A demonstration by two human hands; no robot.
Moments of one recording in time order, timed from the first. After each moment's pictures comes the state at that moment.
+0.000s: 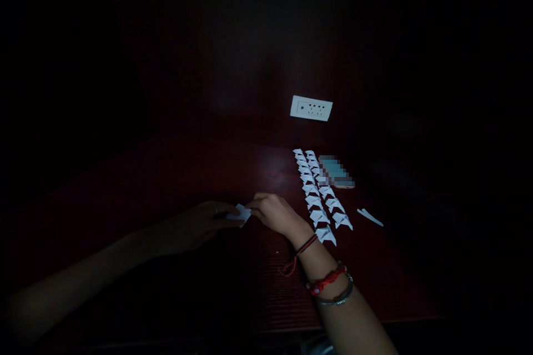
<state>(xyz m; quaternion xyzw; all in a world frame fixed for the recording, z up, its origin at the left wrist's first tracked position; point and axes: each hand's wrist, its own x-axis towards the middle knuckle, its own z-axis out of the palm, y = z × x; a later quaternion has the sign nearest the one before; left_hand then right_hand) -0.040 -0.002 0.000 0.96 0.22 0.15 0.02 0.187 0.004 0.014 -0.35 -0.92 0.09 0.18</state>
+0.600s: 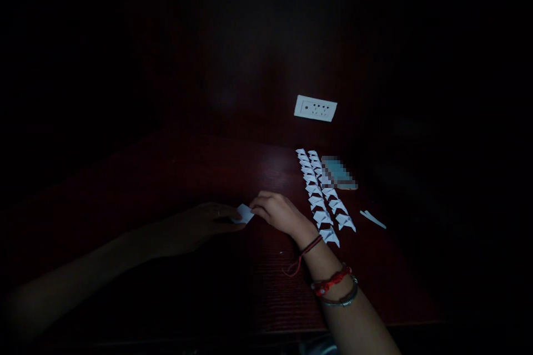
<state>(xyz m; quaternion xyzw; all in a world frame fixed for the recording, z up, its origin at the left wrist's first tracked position) -0.042 -0.014 0.007 0.97 0.20 0.13 0.02 0.189 0.003 0.015 -0.33 -0.92 0.10 0.20</state>
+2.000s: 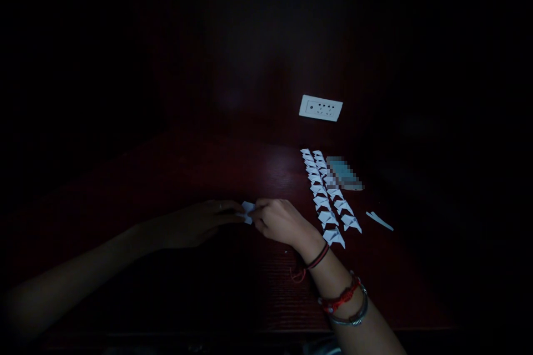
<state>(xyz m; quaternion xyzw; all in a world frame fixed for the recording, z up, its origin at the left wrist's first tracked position) -0.047 -0.011 0.023 0.96 0.22 0.13 0.09 0.178 -0.022 0.036 -0.35 -0.93 0.03 0.12</state>
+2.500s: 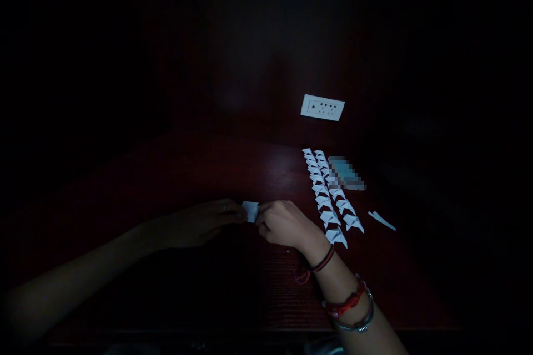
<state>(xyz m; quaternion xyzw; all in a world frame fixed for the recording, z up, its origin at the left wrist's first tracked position) -0.045 -0.010 0.025 0.96 0.22 0.12 0.09 0.179 -0.025 0.039 -0.33 -0.94 0.04 0.10</state>
